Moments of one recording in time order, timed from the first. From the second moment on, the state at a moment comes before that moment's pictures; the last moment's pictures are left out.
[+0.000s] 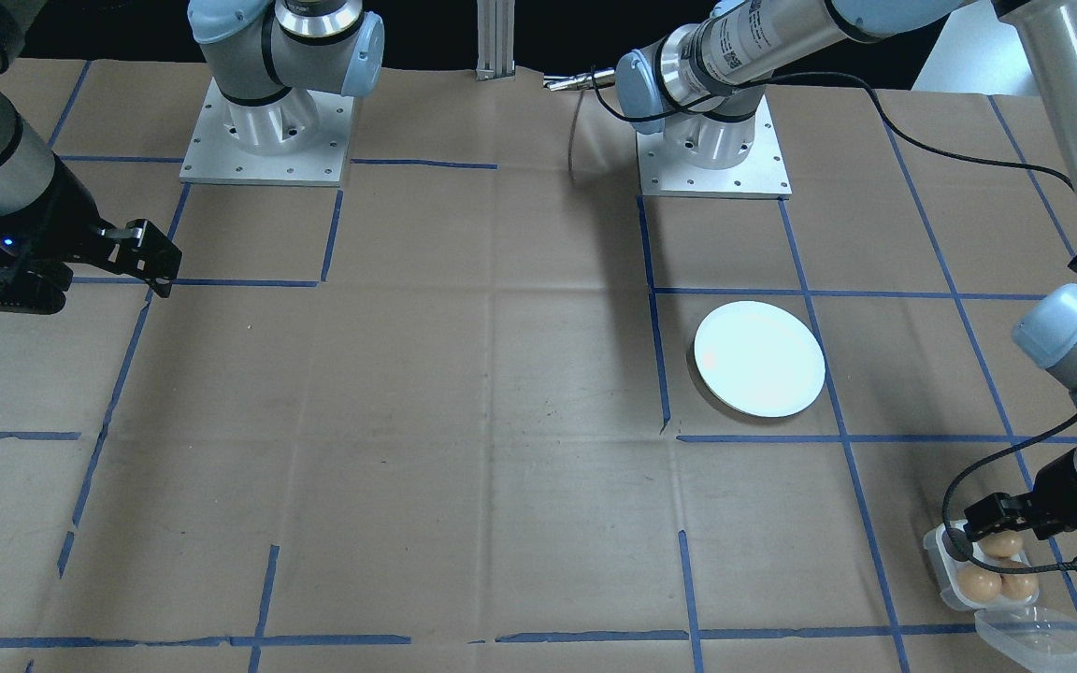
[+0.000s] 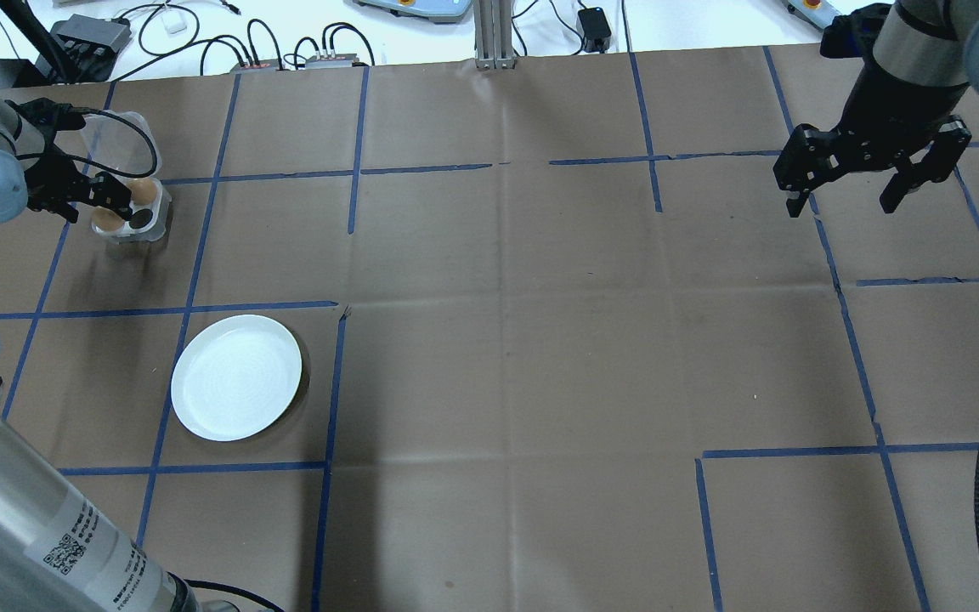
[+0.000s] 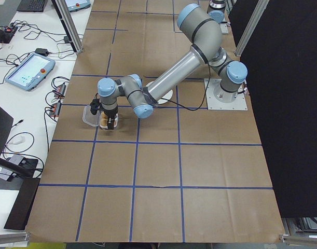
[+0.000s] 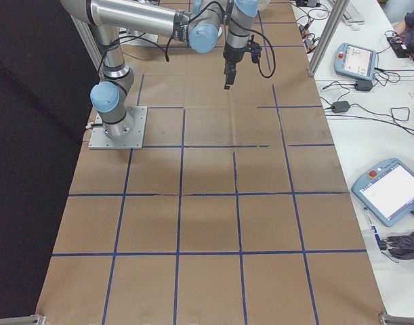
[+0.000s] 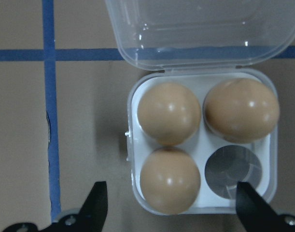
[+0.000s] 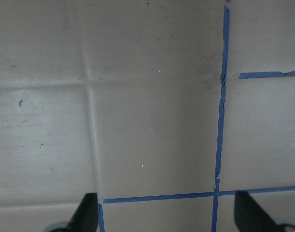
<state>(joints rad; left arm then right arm) -1.04 -2.23 -1.44 -0.95 1.55 0.52 1.39 -1.48 1.60 -1.57 -1.64 -0.14</state>
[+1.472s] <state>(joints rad) -1.05 -2.17 -1.47 -0.97 1.52 0.51 1.39 -1.48 1.60 -1.57 -1.64 -0.14</state>
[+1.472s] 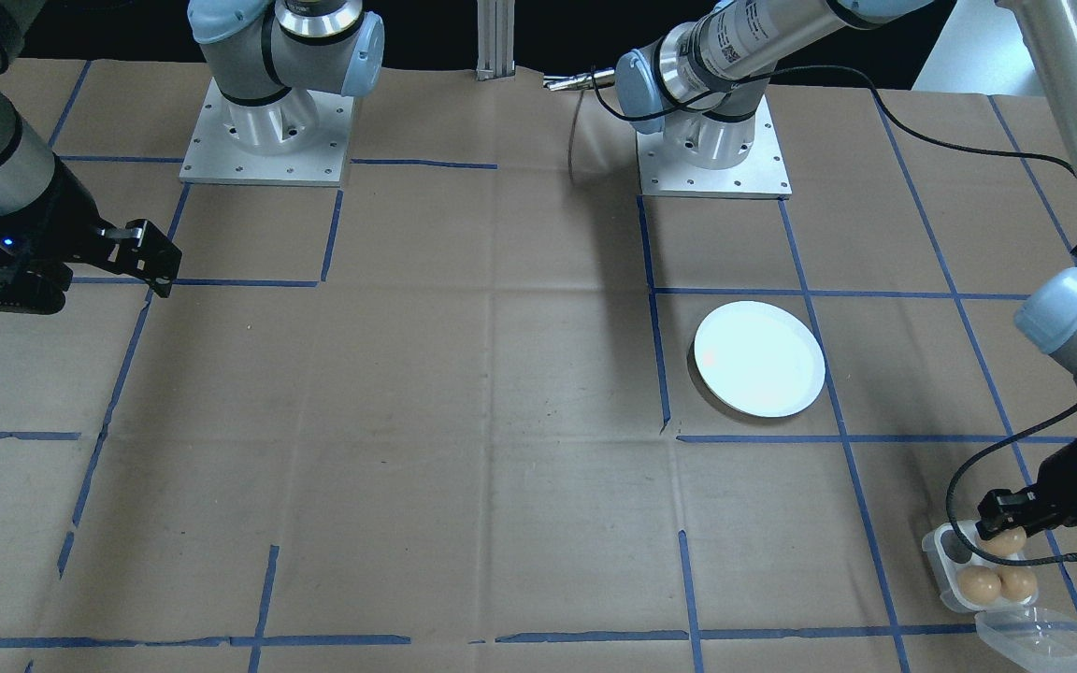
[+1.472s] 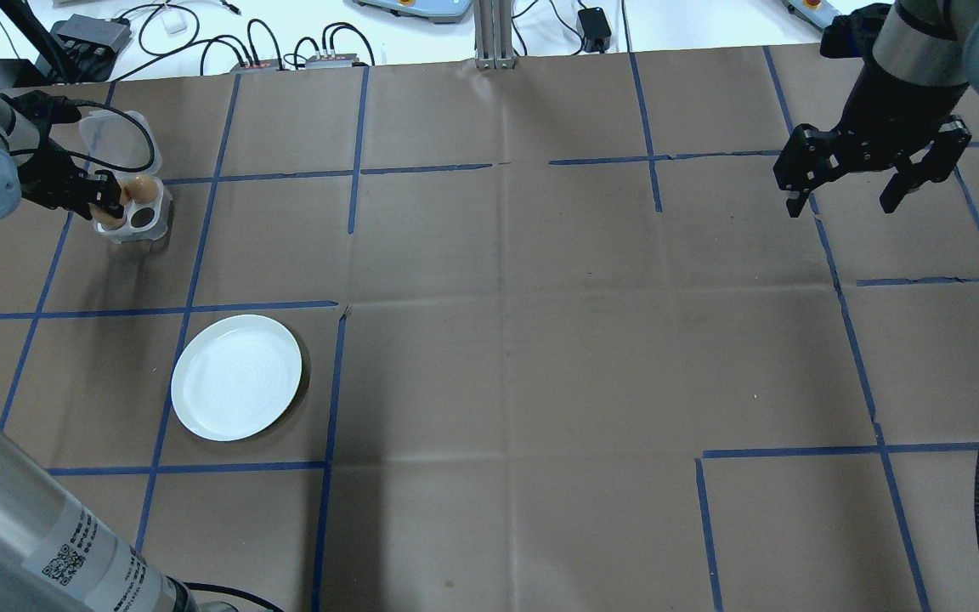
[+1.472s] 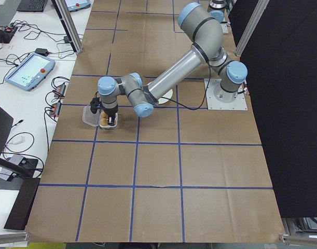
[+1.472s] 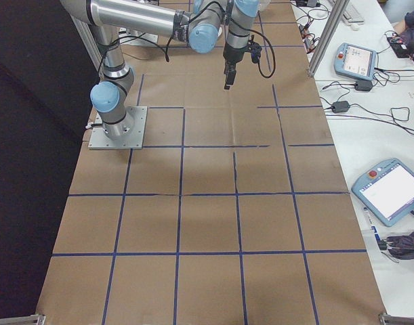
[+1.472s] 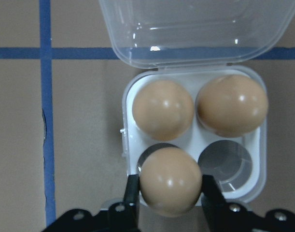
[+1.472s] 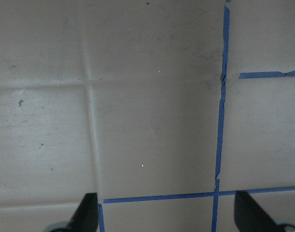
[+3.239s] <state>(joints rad) -1.18 -1.75 -2.06 -1.06 1.39 0.14 1.39 -1.48 1.60 -1.57 -1.64 -0.14</state>
